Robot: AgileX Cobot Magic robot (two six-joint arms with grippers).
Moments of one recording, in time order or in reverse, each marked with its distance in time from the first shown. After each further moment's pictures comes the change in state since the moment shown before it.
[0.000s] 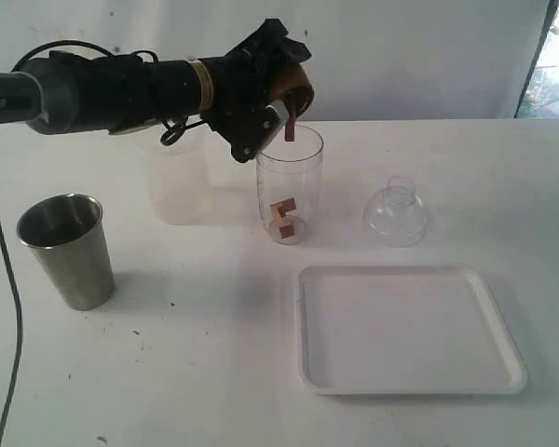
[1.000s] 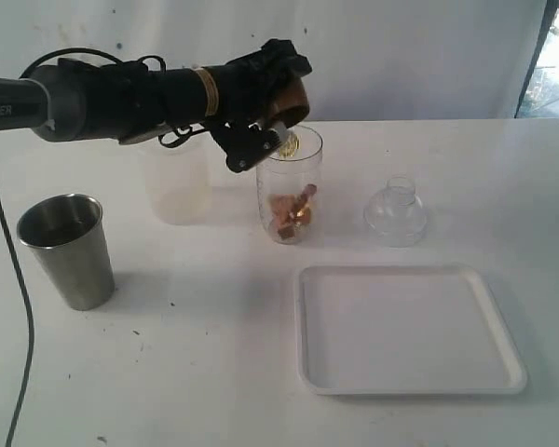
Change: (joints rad) left arm -0.024 -0.004 0.028 -0.127 0.067 0.312; right arm 0.000 0.000 0.000 0.000 0.000 0.000
